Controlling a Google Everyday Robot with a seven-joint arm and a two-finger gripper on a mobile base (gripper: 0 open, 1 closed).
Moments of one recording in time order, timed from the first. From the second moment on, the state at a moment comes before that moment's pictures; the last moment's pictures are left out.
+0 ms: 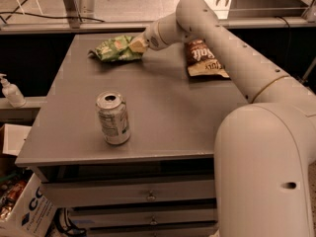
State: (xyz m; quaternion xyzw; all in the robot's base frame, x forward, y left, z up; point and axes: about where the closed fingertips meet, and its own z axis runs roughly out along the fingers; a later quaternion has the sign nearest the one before) arm 0.819 0.073 0.858 -0.49 0.72 0.21 0.45
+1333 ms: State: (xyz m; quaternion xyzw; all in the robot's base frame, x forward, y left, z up) arm 0.672 -0.009 0.903 -0.38 0.73 0.27 0.50
